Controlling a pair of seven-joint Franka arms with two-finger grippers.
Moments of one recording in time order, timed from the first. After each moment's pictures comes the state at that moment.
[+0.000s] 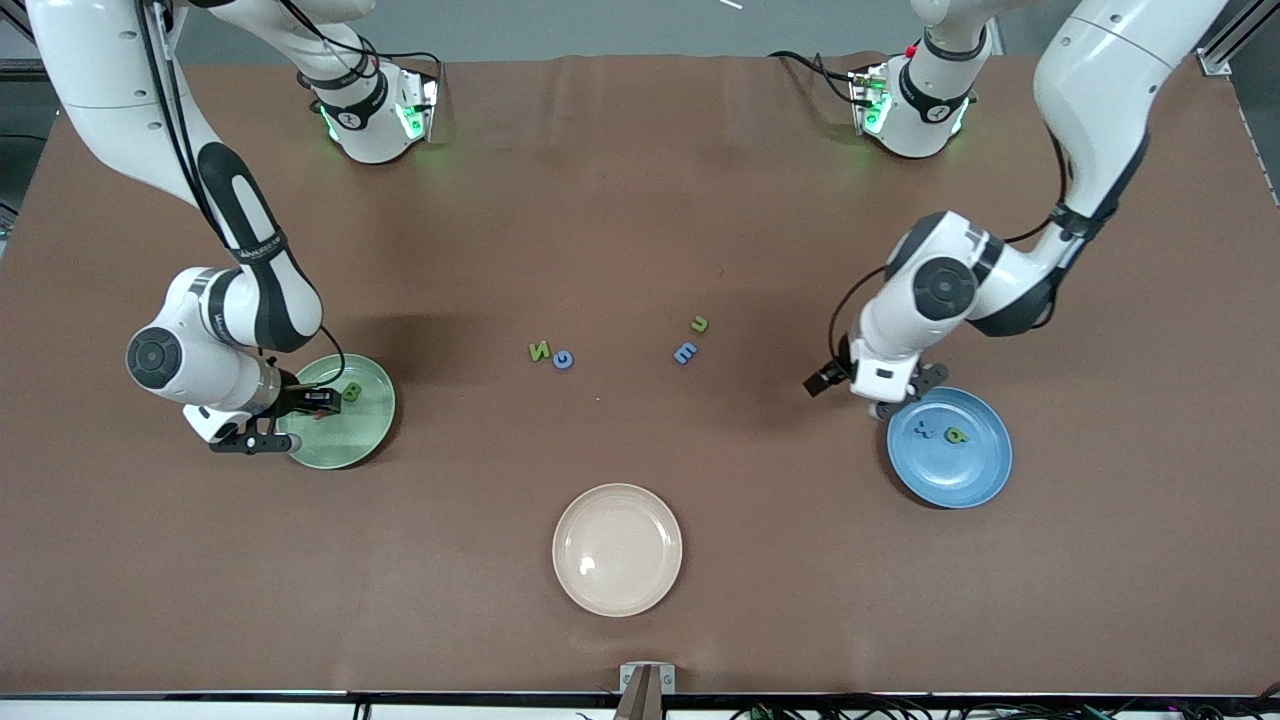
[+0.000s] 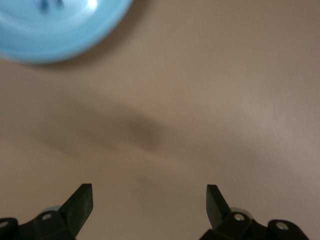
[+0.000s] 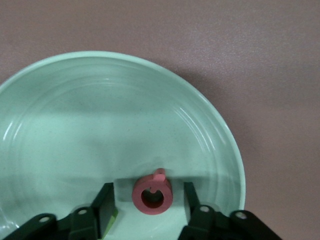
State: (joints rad) left arm 0.29 0.50 -0.73 -2.10 0.36 2.42 -1.28; right arm 0.04 0.51 -0.08 -2.03 0.12 2.43 -0.13
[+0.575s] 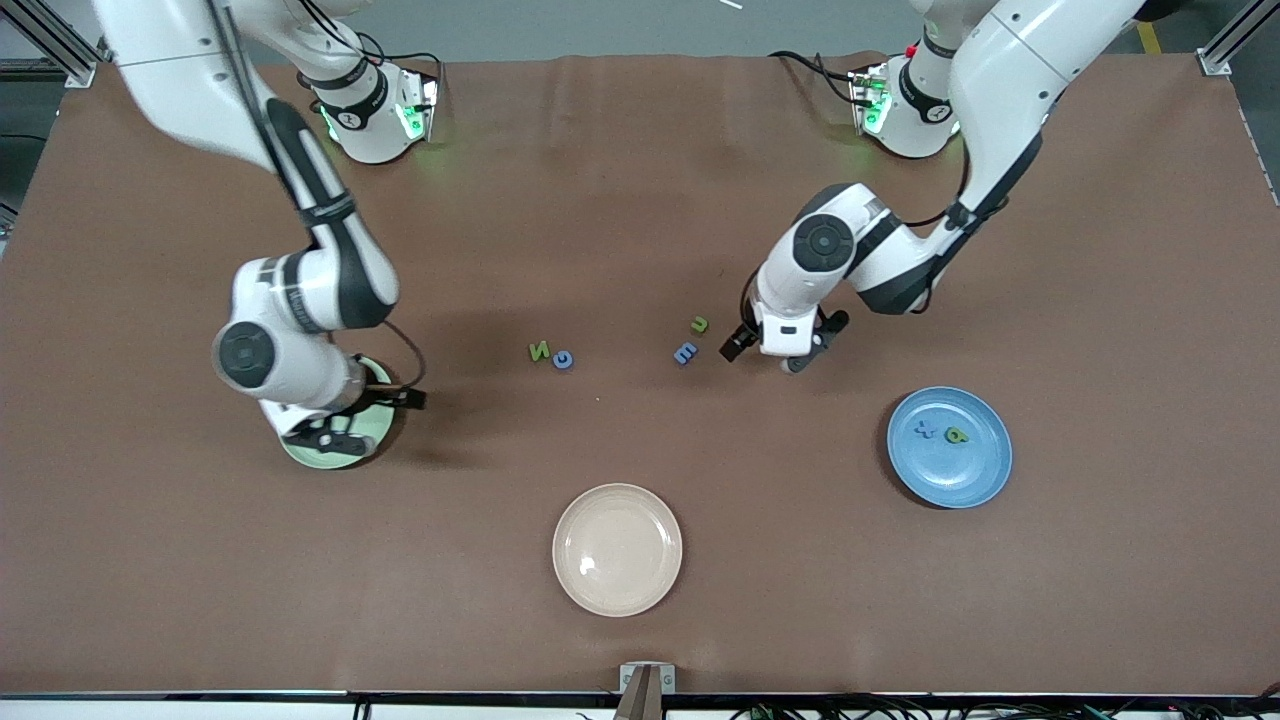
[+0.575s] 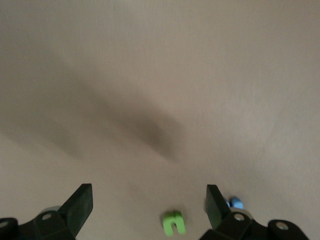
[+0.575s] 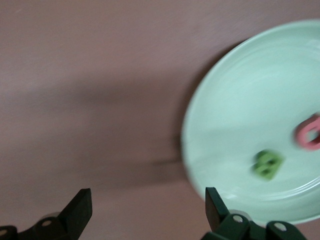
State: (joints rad) left arm 0.07 0.55 -0.72 -2.10 0.36 2.50 -1.68; right arm 0.32 0.46 -0.05 -1.94 0.12 2.27 0.39
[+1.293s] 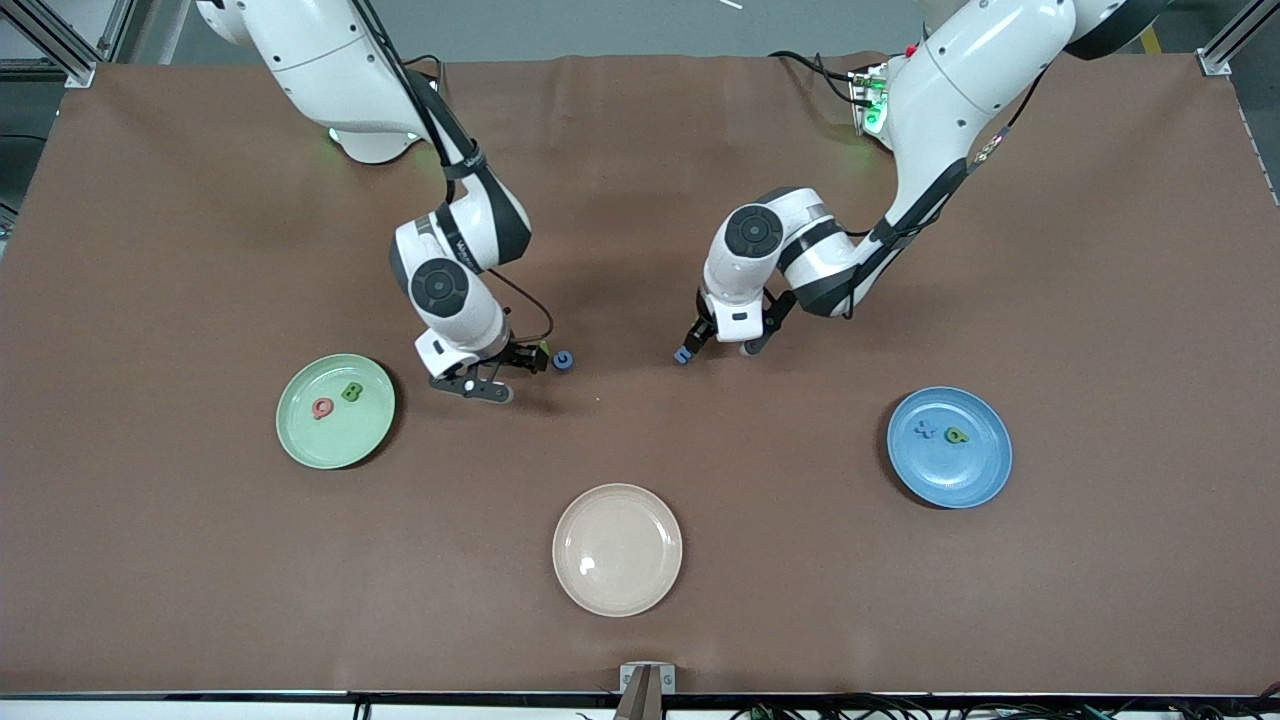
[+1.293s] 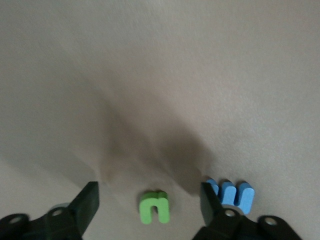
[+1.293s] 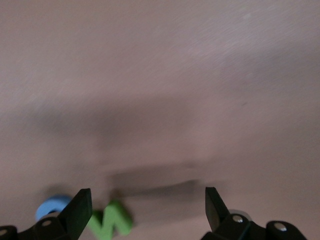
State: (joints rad) left arm -0.13 0.67 -0.63 -2.03 0.50 2.55 -1.99; right arm 0.60 0.50 -0.05 -2.05 0.12 2.50 0.63
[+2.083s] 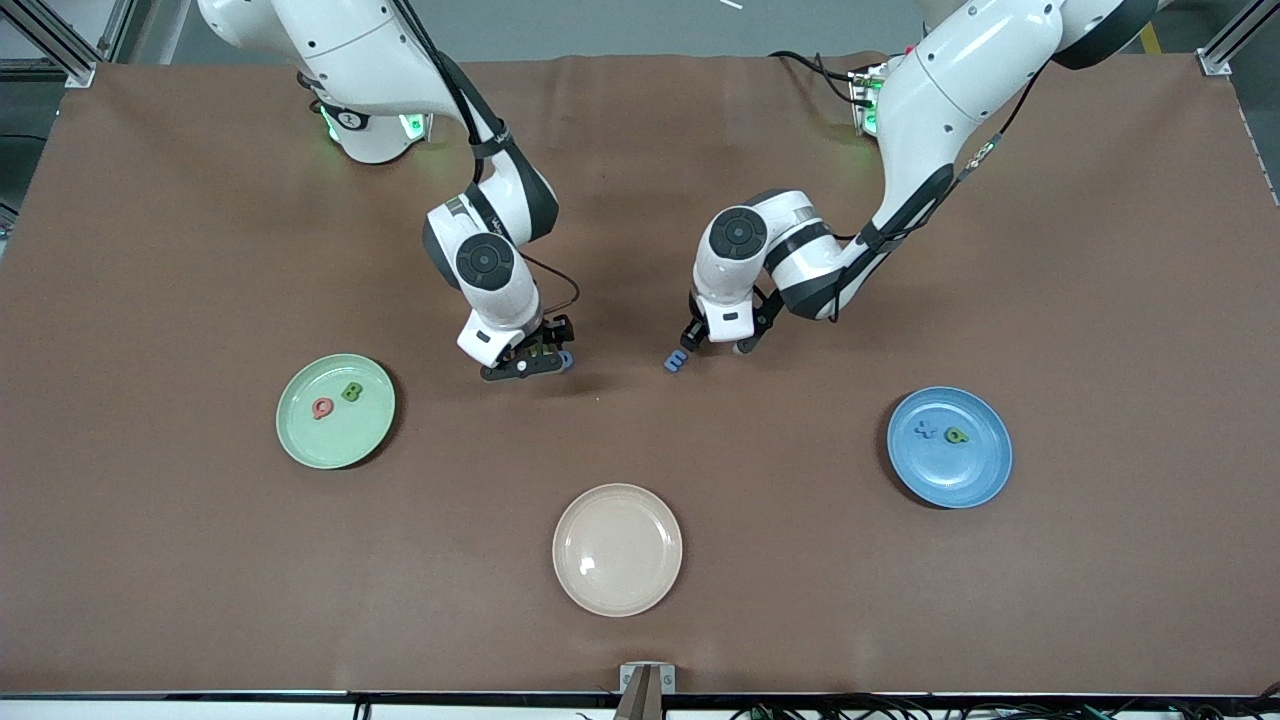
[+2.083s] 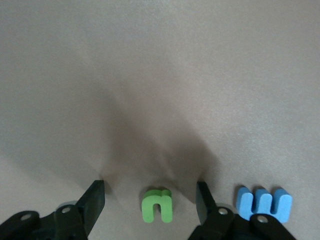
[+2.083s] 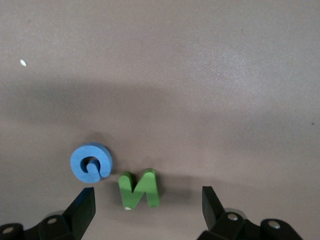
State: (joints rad) left arm -0.14 0.68 -0.63 -2.01 0.51 2.49 -2.04; right arm 0.68 0.50 -0.06 -2.05 0.08 2.50 0.35
